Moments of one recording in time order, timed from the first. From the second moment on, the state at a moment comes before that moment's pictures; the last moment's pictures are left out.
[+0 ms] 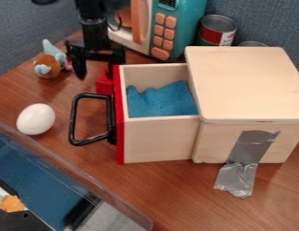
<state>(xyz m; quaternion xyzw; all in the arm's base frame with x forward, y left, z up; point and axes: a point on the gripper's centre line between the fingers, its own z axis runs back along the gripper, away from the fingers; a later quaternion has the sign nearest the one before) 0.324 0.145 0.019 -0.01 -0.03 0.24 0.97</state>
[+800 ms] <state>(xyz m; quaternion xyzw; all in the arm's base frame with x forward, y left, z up) 0.340 0.143 0.068 -0.03 -0.08 0.28 0.96</state>
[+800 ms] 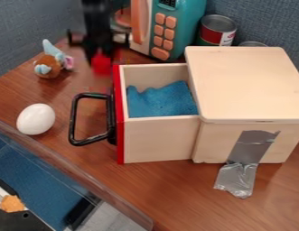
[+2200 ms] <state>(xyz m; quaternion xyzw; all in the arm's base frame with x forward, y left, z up) 0.313 0.010 0.139 -0.07 -0.13 0.13 0.98</state>
